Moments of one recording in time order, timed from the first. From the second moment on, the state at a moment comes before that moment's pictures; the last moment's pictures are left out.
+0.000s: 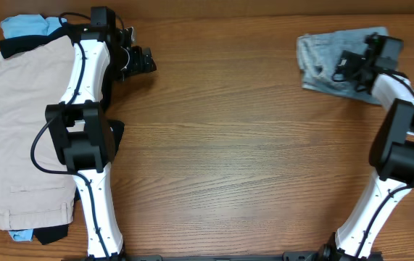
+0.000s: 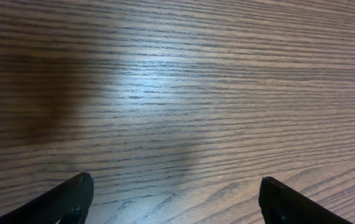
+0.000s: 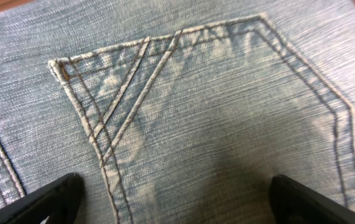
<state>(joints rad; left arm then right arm) 0.04 2.47 2.21 -1.01 0.34 -0.11 -0.32 2.30 1.62 -0.15 -0.05 0.04</state>
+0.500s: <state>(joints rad) 0.02 2.47 2.21 -1.00 0.33 -0.11 -0.35 2.11 1.81 -0.66 -0.20 0.16</state>
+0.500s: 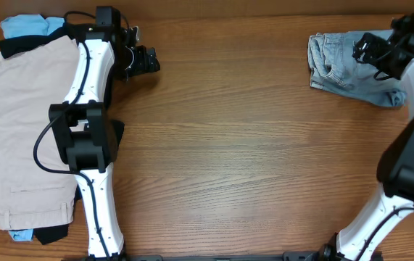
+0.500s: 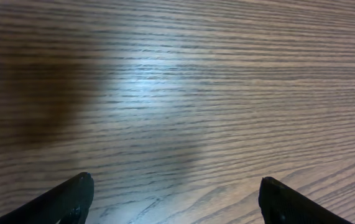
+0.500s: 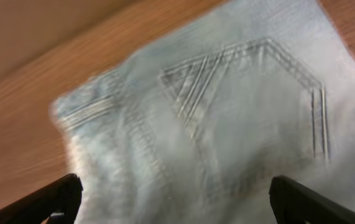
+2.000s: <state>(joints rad) -0.01 2.47 2.21 -0.97 0.32 -0.11 -0.33 2.20 1.39 -0.03 0.06 0.20</state>
